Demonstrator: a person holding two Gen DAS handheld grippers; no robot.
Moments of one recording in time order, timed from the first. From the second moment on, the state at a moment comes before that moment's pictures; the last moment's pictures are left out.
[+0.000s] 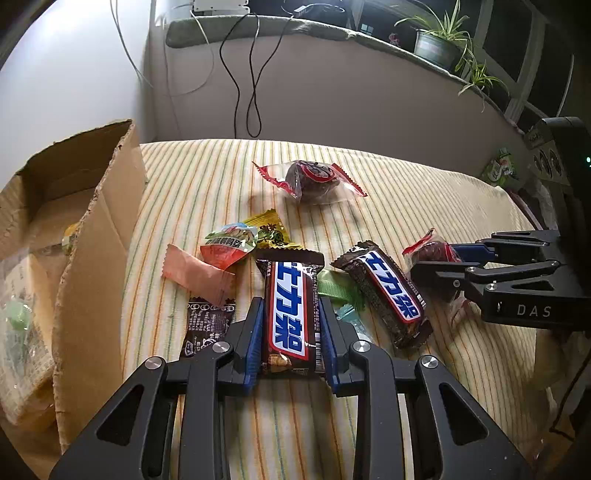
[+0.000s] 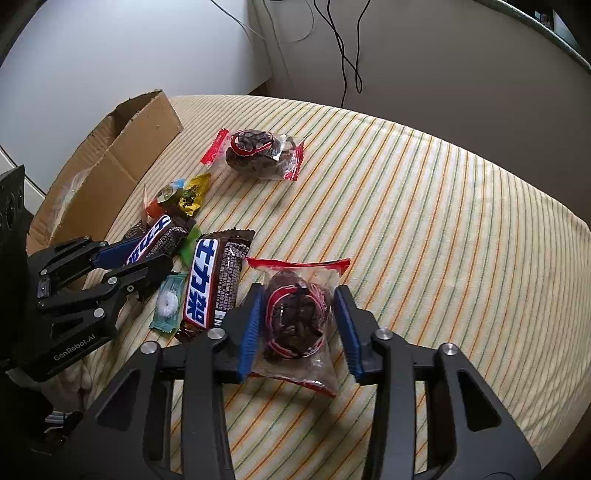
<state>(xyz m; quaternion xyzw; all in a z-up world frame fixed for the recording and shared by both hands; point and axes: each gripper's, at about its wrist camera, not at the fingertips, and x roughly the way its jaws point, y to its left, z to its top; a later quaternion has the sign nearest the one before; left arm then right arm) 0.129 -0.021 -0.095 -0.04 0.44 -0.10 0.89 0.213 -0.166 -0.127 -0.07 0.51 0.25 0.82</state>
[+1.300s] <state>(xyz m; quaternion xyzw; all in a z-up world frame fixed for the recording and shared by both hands) 0.077 0.059 -0.020 -0.07 0.34 -0.04 0.94 0.175 -0.086 -0.027 -0.10 0.40 0.32 0.85</state>
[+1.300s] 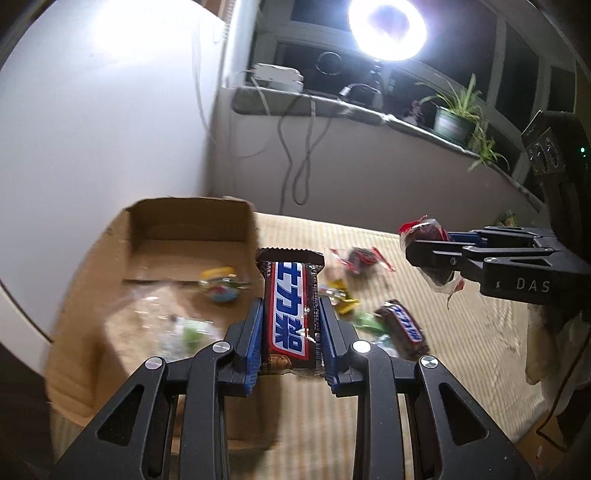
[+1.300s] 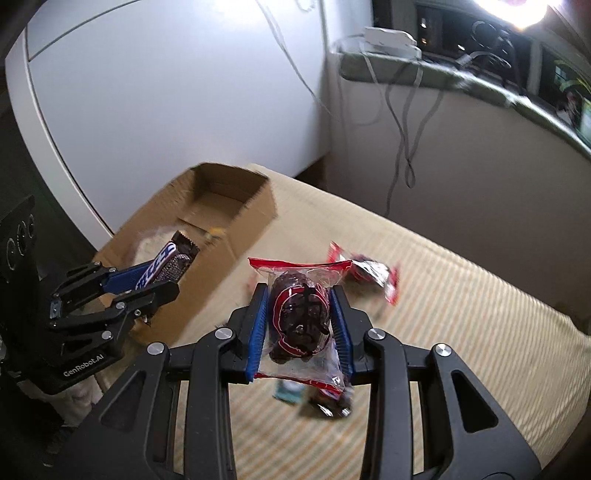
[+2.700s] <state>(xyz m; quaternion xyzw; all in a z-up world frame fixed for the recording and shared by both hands) 0.104 0.150 -0.023 -0.09 0.35 0.05 0.93 0.241 0.090 -0.067 -0.15 0.42 0.40 0.80</state>
